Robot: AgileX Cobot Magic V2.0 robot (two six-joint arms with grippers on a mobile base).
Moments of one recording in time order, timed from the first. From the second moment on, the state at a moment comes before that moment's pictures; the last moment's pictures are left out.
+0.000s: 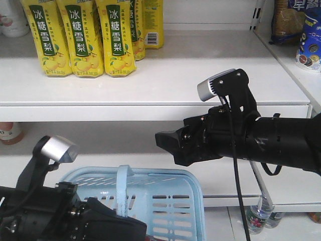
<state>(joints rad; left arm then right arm) -0.37 1.17 -0.58 1.54 -1.17 -2.07 0.49 1.29 -0.87 1.12 0.40 -1.04</state>
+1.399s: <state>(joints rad) -0.37 1.17 -0.58 1.54 -1.17 -2.07 0.49 0.60 -0.74 -0.07 0.63 -0.08</state>
